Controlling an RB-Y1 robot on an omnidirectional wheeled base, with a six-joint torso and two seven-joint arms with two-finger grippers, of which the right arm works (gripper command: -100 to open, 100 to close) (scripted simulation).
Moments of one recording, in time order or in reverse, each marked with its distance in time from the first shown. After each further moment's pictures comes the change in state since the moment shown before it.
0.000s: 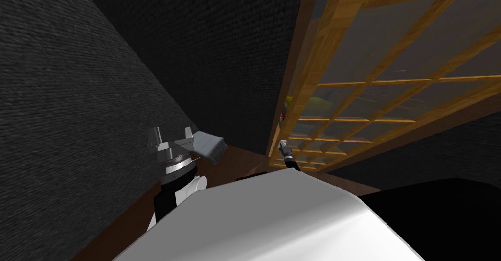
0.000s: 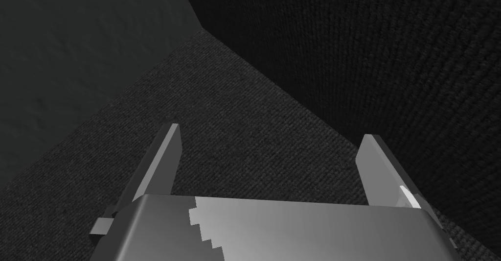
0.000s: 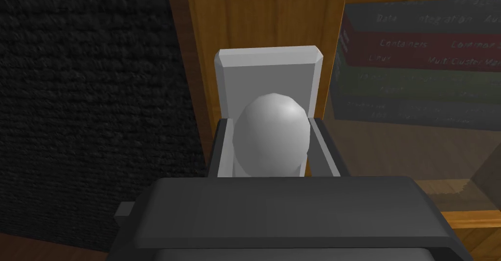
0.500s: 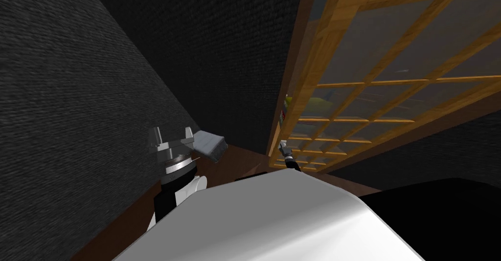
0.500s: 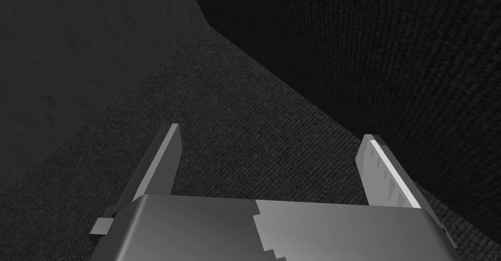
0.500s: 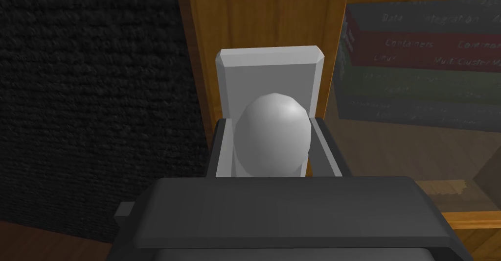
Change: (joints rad) arm 0.006 -0.008 0.010 0.001 0.003 -0.001 -0.010
